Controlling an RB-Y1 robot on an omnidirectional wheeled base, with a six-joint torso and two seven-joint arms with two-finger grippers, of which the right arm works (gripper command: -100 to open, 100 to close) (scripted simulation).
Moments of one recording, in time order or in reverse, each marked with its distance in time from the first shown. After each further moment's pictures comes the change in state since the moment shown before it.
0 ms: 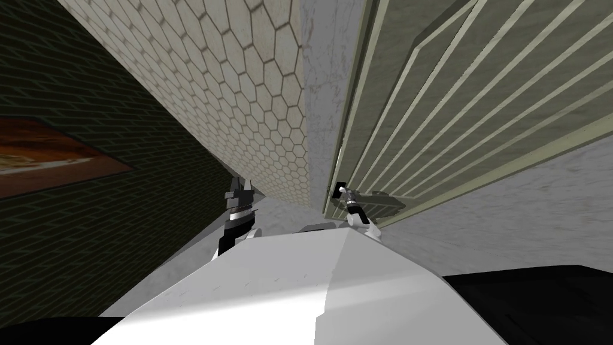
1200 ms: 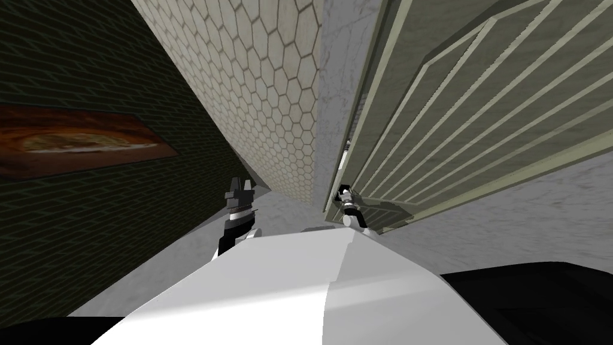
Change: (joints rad) arm 0.052 0.092 0.029 -0.089 -0.254 -0.001 -0.274
